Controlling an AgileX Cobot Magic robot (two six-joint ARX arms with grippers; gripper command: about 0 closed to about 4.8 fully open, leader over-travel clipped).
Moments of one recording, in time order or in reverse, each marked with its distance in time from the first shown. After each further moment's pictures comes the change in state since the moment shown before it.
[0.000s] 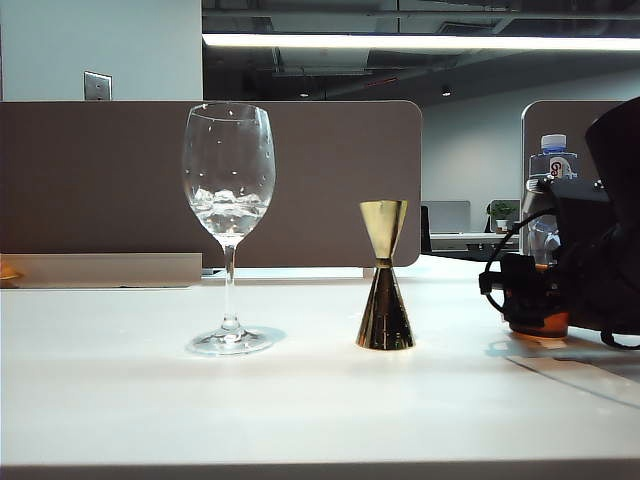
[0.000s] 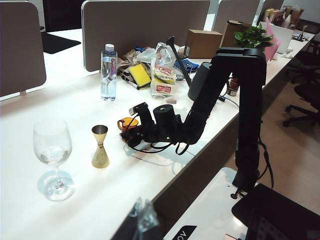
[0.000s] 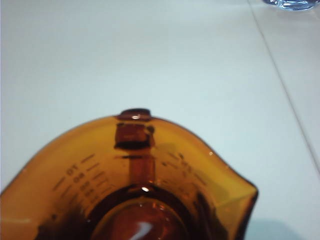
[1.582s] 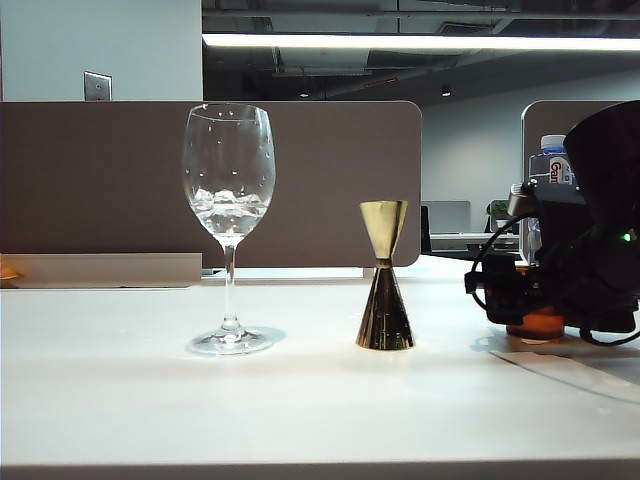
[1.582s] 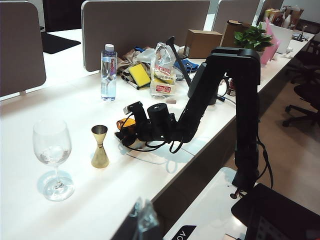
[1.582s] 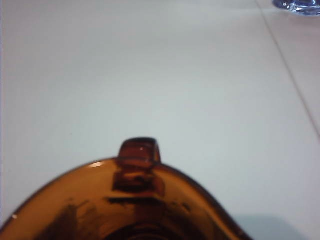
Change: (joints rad) left arm 0.000 0.000 0.000 0.000 0.004 0.000; right arm 0.000 0.046 0.074 -0.034 -0.002 0.000
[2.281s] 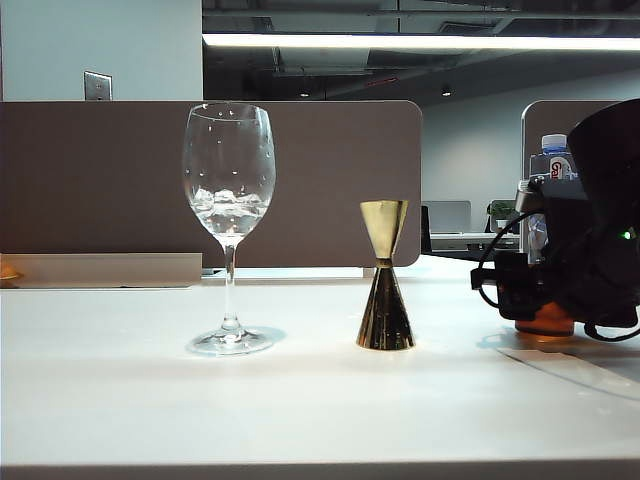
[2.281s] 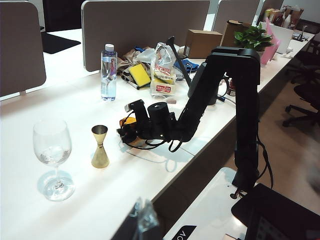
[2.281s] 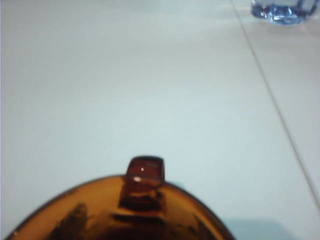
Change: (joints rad) left arm 0.000 0.000 0.000 0.000 0.000 0.000; right arm -0.011 0.000 0.005 0.011 0.032 0.000
